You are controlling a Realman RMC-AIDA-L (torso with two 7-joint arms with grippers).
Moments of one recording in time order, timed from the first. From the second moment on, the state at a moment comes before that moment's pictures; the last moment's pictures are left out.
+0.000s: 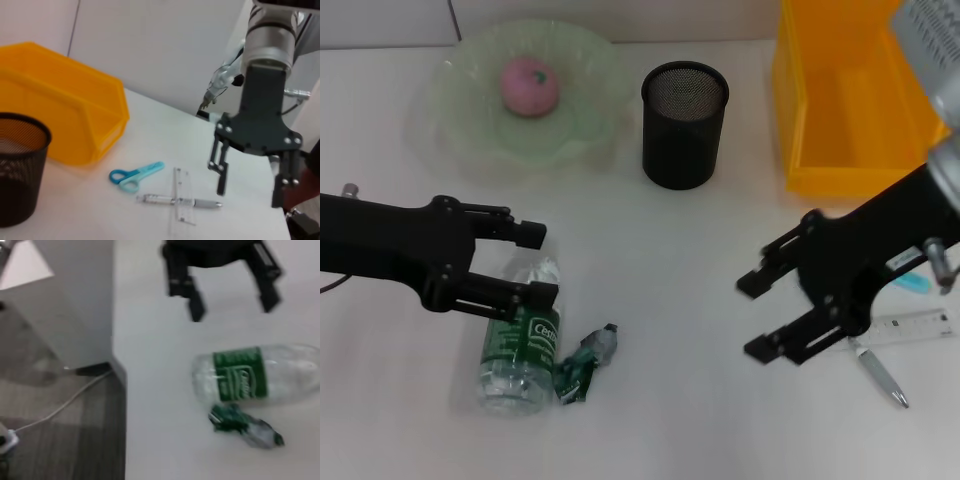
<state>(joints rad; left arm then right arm) -0.46 -1.98 0.94 0.99 1.94 1.86 -1.73 0.63 2.08 -1.18 -1.31 -2.20 -1.92 1.95</state>
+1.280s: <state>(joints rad) -0.48 -1.99 0.92 0.95 1.99 1.83 -1.72 0.76 2.09 -1.64 -0.53 -1.60 -1.33 1.22</state>
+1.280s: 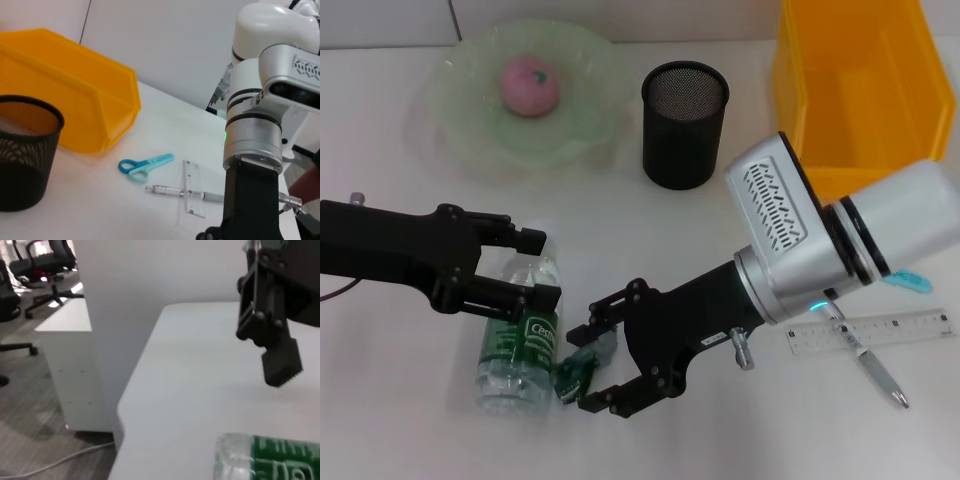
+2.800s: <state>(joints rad) -0.47 -1.99 0.91 0.92 2.02 1.79 -1.70 0.73 2.09 -1.90 -0.51 -1.37 -1.08 1.19</state>
